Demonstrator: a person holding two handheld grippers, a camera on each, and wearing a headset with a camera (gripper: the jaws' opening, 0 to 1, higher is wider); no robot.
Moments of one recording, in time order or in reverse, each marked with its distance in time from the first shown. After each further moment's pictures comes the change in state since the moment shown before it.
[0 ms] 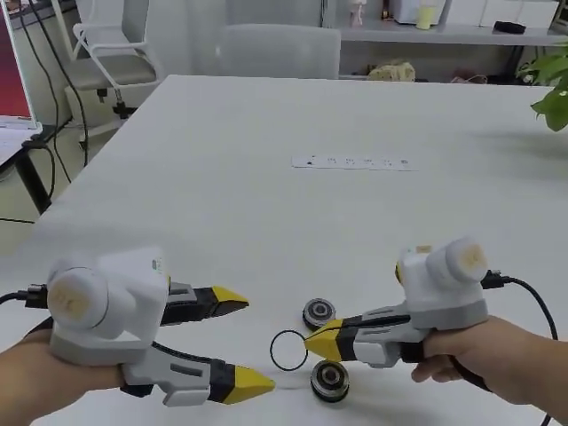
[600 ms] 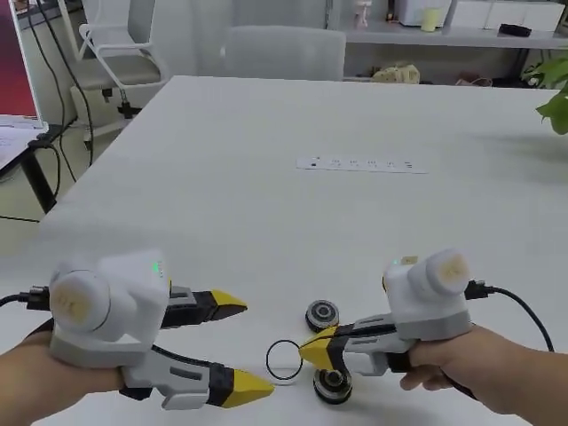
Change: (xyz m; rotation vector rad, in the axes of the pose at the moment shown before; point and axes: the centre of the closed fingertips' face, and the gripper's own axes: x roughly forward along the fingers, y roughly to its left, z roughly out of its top) left arm -0.003 0.000 -0.006 -0.008 0.015 0.004; right arm 0.013 -0.008 -0.009 -0.024 0.036 -0.047
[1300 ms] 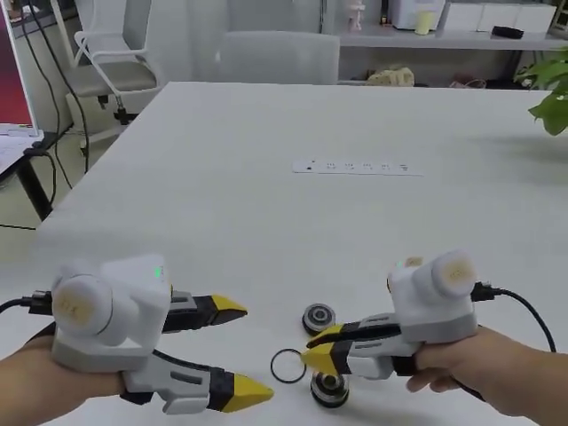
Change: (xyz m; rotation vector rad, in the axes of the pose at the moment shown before) left arm 0.003 -0.002 0.003 0.006 0.010 -0.007; right arm -0.014 -0.001 0.001 -0.018 -0.012 -0.021
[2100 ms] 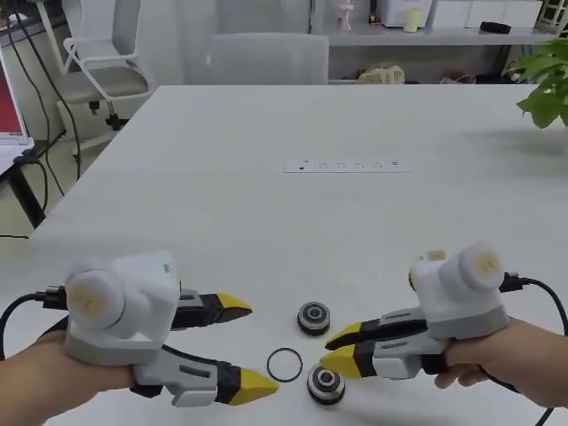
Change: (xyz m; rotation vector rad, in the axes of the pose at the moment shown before) left arm 0.013 0.001 0.006 0.013 0.019 -0.022; right arm -0.031 0.006 -0.007 -0.029 0.016 0.019
